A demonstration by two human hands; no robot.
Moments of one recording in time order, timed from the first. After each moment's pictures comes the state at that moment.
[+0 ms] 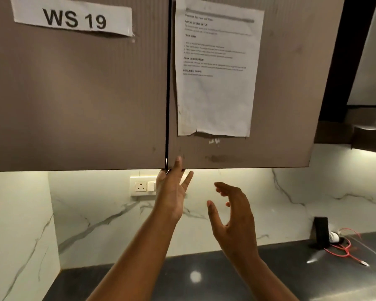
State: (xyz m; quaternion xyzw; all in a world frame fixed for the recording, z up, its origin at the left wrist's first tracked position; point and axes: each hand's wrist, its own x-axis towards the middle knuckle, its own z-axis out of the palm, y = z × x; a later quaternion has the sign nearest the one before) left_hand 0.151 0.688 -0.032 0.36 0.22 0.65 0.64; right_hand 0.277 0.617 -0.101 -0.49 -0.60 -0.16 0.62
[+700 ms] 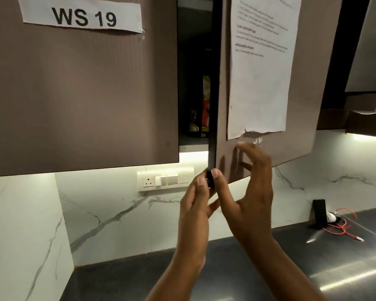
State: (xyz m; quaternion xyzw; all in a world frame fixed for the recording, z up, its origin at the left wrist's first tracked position) left_hand 0.116 0.574 -0.048 0.56 0.21 0.60 0.54; right_hand 0.217 0.571 -0.040 -0.43 -0.56 -0.21 0.68
